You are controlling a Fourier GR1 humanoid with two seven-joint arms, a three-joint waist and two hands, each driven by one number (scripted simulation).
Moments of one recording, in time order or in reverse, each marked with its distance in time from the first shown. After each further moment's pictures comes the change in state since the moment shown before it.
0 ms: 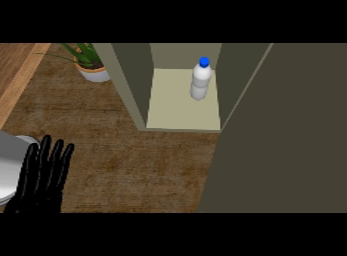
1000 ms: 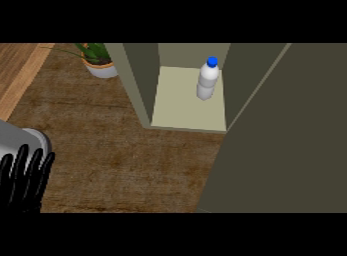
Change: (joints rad) left arm 0.102 0.079 0.085 -0.030 0.070 -0.139 -0.045; right arm -0.347 -0.088 0.112 0.026 0.035 -0.046 0.156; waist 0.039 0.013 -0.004
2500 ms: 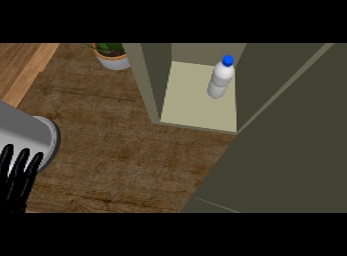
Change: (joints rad) left arm 0.020 0.064 0.068 -0.018 0.049 -0.116 -0.011; right arm 0.071 0.043 -0.068 0.130 -0.482 -0.033 0.057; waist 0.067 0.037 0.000
